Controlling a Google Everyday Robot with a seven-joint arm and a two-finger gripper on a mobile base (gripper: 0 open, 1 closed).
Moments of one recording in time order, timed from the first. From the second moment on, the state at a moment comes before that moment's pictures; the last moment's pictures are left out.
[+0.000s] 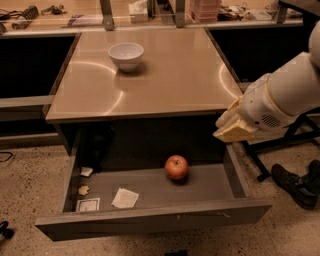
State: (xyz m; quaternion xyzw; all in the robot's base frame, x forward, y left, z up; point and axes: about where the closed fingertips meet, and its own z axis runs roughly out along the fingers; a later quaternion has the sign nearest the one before) arm 0.470 -0.154 0.874 -0.58 0.77 0.07 0.26
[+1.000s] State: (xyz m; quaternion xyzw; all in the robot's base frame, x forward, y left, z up) arm 0.487 -0.082 0.751 -0.59 0.76 0.11 0.24
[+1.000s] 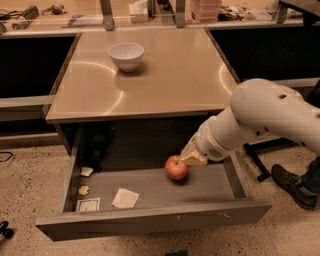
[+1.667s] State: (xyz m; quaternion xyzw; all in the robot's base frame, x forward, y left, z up) arm 0.486 -0.098 0.719 -0.60 0.76 0.09 0.24
